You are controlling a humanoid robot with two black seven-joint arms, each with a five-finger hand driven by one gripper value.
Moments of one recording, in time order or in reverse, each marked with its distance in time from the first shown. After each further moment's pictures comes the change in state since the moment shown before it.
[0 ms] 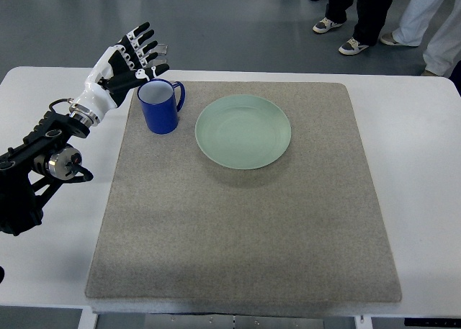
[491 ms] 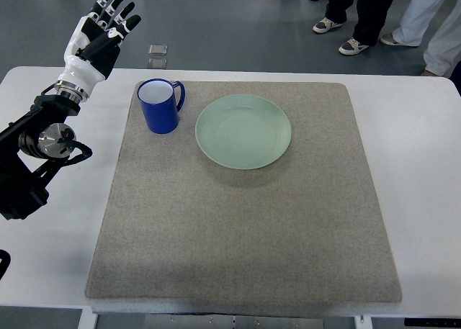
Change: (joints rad) left arm -0.047 -0.010 -0.055 0.014 -0.260 -0.024 0.023; right arm 0.000 0.000 0.000 0.000 -0.001 0.000 0.000
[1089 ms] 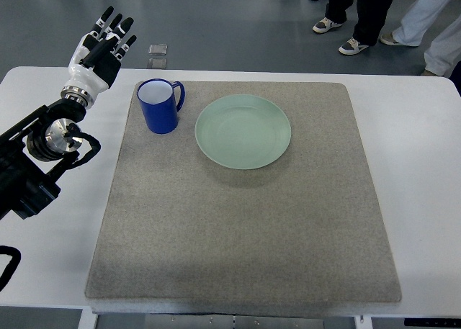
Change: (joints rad) left arm -0.016 -0.046 0.012 0.066 -0.182 0.085 0.124; right arm 0.000 0.000 0.000 0.000 0.001 0.000 0.000
